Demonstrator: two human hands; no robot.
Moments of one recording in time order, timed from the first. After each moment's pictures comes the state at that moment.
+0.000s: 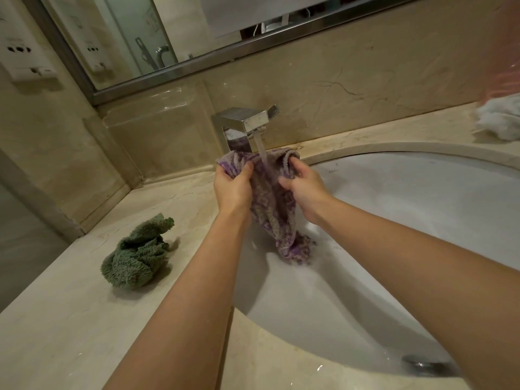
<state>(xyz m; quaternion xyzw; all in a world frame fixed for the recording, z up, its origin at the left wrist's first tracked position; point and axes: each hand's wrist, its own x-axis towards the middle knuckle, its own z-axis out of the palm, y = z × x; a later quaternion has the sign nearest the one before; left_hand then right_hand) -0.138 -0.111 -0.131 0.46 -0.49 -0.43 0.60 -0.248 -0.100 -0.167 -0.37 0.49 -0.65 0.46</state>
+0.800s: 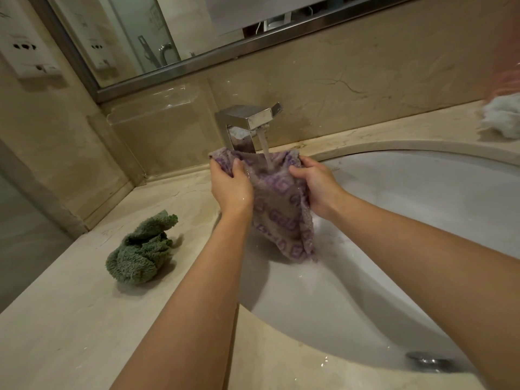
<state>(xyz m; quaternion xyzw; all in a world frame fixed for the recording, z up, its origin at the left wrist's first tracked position) -0.134 -0.103 -0.128 0.55 -0.53 -0.28 0.58 -0.262 -0.103 -0.165 -0.30 0.43 -0.66 0.54</state>
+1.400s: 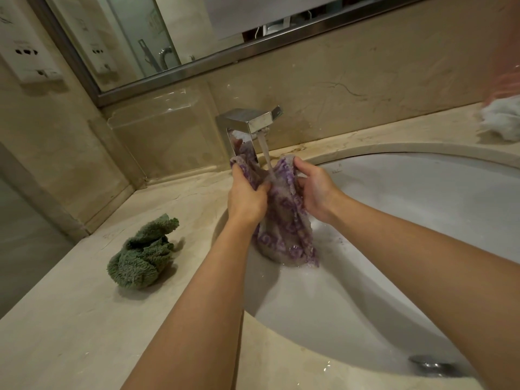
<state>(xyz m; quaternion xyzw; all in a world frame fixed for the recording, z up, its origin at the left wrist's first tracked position) -0.134 -0.104 -0.141 0.55 -0.66 -0.29 0.43 -0.258 -0.087 -0.155 -0.28 0.40 -0.62 0.62</state>
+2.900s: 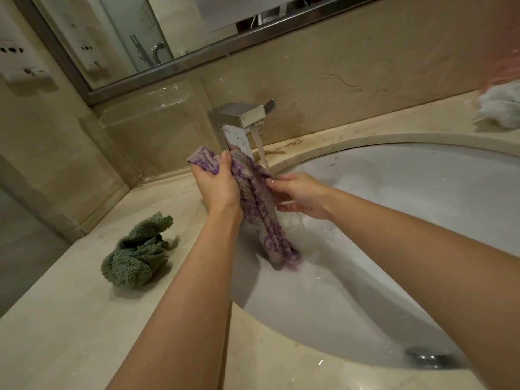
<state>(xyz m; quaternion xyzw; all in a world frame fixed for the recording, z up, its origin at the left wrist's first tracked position) -0.124 -0.117 -0.131 0.46 -0.45 -0.40 0.66 -0.254 -0.092 -0.166 -0.47 0.49 -0.49 0.55</state>
